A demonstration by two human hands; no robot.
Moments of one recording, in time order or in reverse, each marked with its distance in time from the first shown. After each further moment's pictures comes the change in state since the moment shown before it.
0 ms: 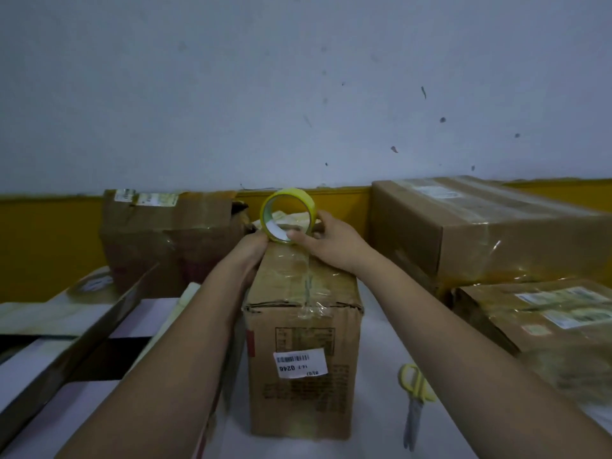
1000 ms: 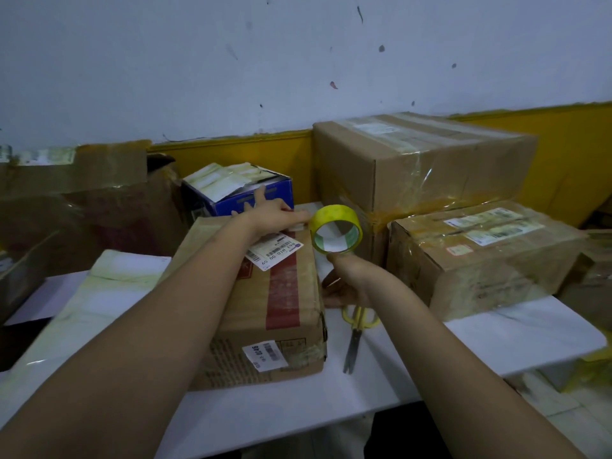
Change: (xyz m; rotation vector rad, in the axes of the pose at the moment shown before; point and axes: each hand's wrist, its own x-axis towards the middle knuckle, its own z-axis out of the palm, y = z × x) left_hand 0.048 -0.037 0.119 0.852 -0.373 0.176; right_hand -0.099 0.128 0.002 0.620 -0.145 0.949
